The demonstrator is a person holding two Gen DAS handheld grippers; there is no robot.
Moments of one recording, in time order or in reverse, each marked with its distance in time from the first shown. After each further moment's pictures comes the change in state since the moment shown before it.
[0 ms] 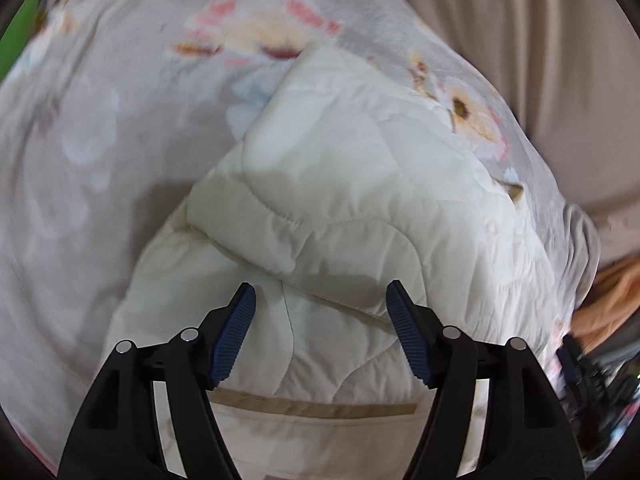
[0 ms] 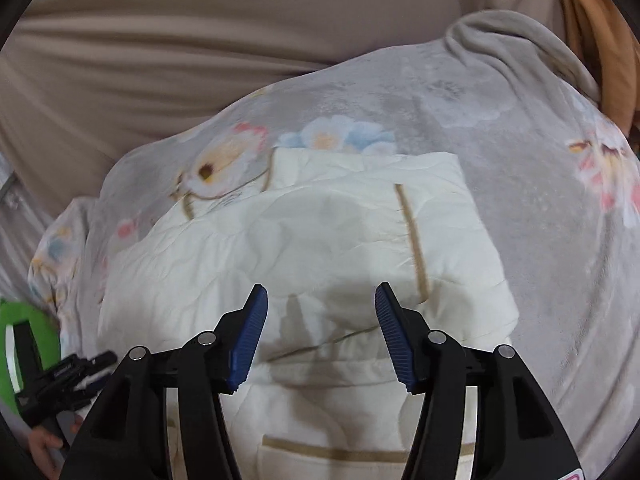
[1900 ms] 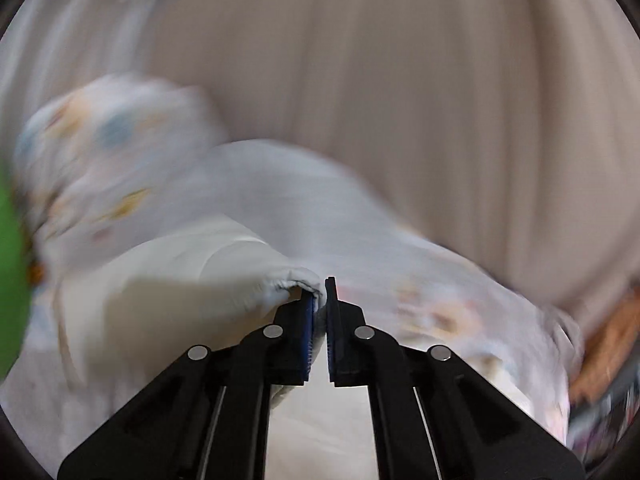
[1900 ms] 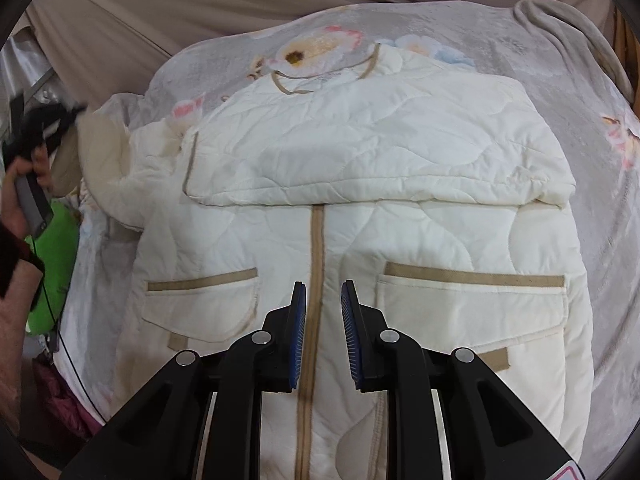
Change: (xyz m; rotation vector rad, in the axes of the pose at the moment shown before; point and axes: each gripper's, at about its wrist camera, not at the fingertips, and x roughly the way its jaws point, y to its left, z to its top) left arm -0.128 -0.022 0.176 0.268 -0.471 -0.126; right arm -0.035 0.109 -0.109 -0.196 0.226 0.051
